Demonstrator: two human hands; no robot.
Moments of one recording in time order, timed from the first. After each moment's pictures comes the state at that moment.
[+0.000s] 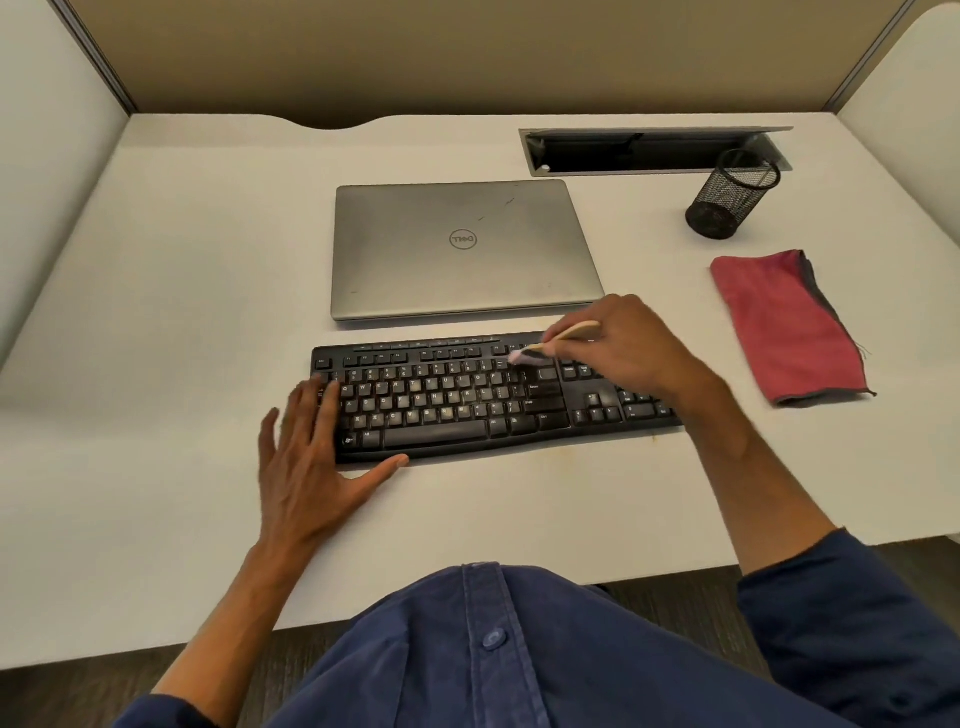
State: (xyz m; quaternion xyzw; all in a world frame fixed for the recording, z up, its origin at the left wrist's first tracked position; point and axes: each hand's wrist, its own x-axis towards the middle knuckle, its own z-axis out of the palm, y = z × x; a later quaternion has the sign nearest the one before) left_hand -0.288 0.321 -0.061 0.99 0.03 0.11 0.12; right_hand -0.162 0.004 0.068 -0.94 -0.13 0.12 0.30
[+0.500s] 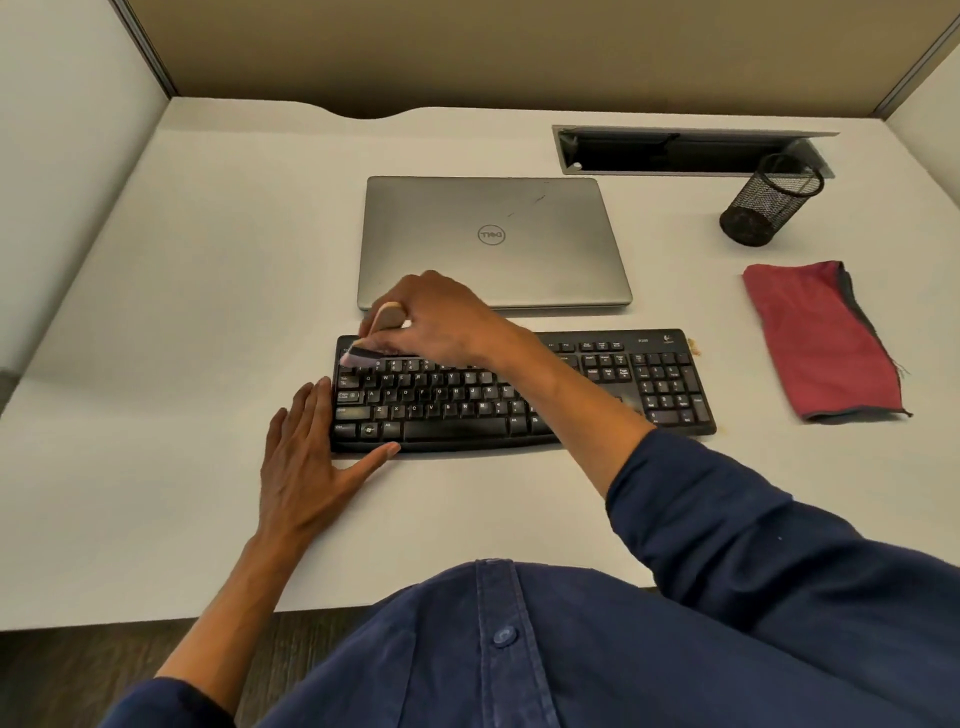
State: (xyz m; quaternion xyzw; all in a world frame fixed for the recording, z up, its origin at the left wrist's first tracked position) left_hand -0.294 0.342 -0.070 0.98 0.09 0.06 0.19; right_hand -0.143 0.179 0.065 -0.88 -0.35 0.16 0.28
